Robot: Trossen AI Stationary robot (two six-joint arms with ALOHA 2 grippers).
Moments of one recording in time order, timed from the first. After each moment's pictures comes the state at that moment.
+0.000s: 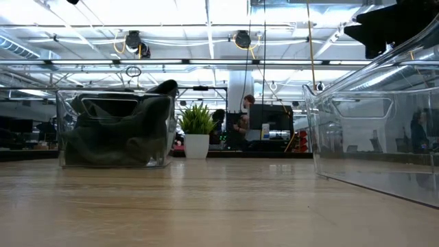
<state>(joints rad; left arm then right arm) -0.46 0.65 0.91 -0.65 -0.39 -0.23 0.15 0.07 0.21 -0.06 0.18 -0.04</state>
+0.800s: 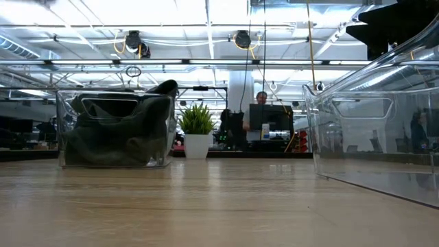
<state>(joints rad) -0.56 0.76 0.61 0.01 0.06 -1.16 0.14 0.02 0.21 -0.09 0.18 0.00</state>
